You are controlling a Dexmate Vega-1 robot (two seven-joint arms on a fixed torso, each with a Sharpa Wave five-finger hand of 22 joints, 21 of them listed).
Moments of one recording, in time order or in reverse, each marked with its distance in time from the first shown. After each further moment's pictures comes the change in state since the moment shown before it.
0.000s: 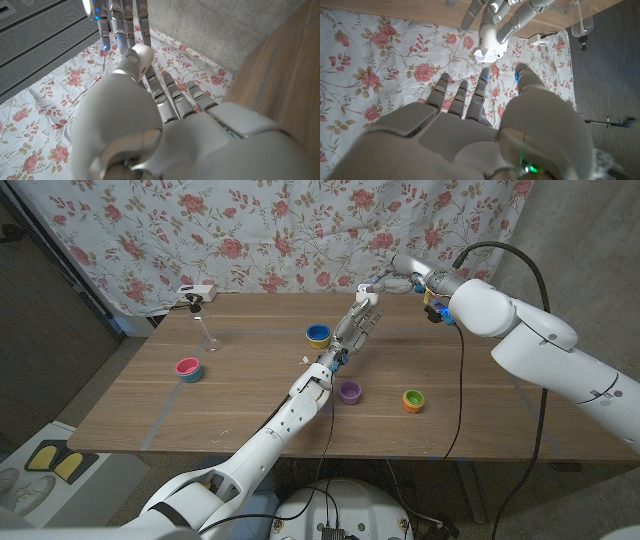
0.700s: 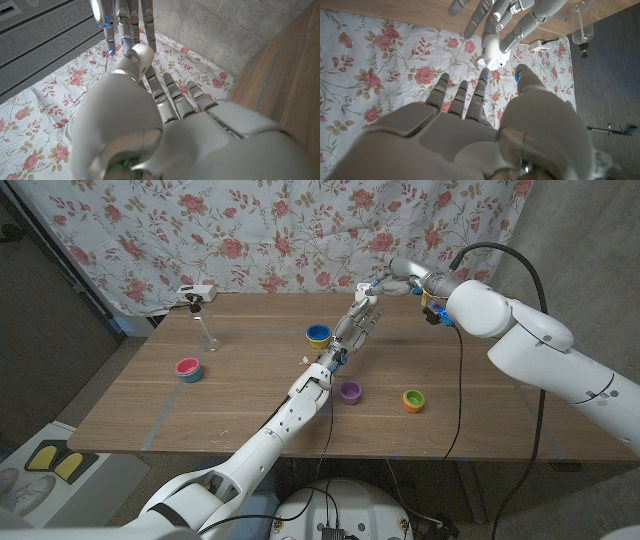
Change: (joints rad) left arm 0.005 0.003 -0.004 -0.006 -0.015 0.009 -0.022; left_hand 0.001 -0.001 0.000 0.000 0.000 0.000 0.000 0.000 -0.008 0.000 0.000 0.000 0.000 0.000 0.000 0.000 0.005 0.000 0.000 0.000 0.000; right arm 0.016 0.004 -0.027 -0.007 -0.033 -0.024 0.031; right_hand -0.006 0.006 -0.004 0.004 0.000 -0.012 -0.001 0.000 0.000 -0.004 -0.004 0.000 0.002 -0.005 0.006 0.000 0.000 0.000 0.000 0.000 0.000
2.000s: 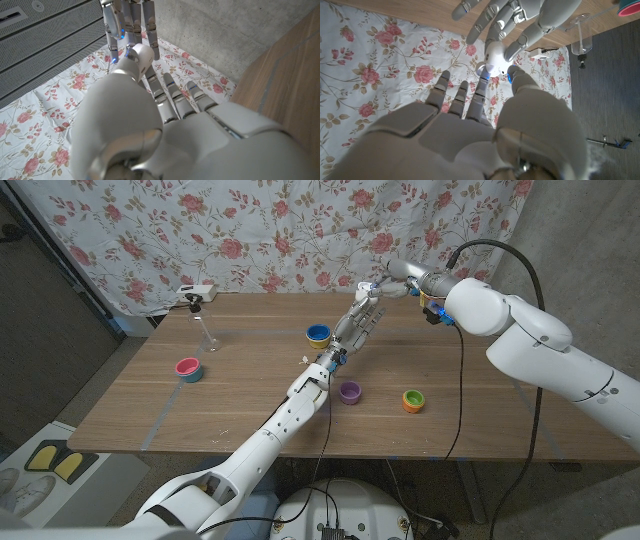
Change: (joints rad) left arm 0.005 0.016 0.002 -0.022 -0.010 0.011 -0.028; left_hand 0.000 -0.004 0.000 0.000 0.001 0.000 0.000 0.008 -0.014 0.000 0.000 0.000 0.000 0.002 0.002 -0.004 0.005 0.000 0.000 0.000 0.000; right arm 0.026 -0.015 -0.026 -0.014 -0.068 -0.015 0.056; right_hand 0.041 0.040 0.059 -0.020 0.099 0.020 -0.009 0.012 0.000 0.047 0.000 0.011 0.015 0.021 -0.024 0.000 0.000 0.049 -0.009 0.004 -0.005
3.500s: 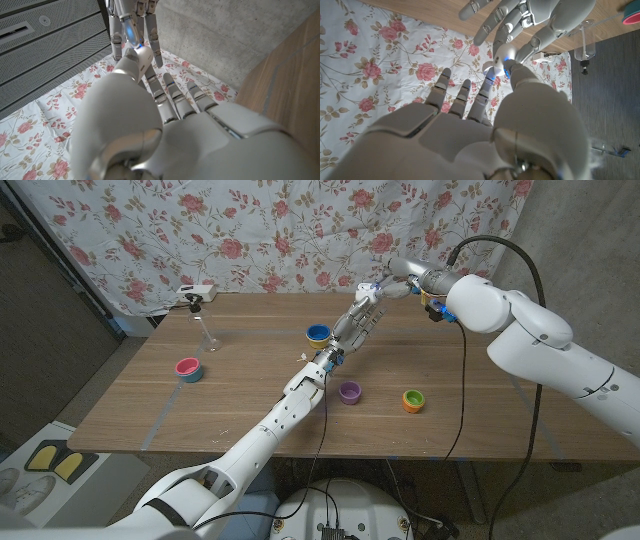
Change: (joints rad) left arm -0.025 0.013 0.001 0.038 0.003 0.012 -0.091; left_hand 0.001 0.005 -0.001 -0.001 0.000 -0.002 0.002 0.006 -0.008 -0.002 -0.002 0.000 0.000 0.000 0.000 0.000 0.014 0.000 0.000 0.000 0.000; right arm 0.014 -0.008 -0.003 0.014 -0.043 0.011 0.036; right_hand 0.113 -0.031 0.027 0.001 0.060 0.029 -0.032 0.000 0.000 0.031 -0.035 0.053 0.055 0.047 -0.033 -0.005 0.005 0.052 -0.027 0.000 0.000
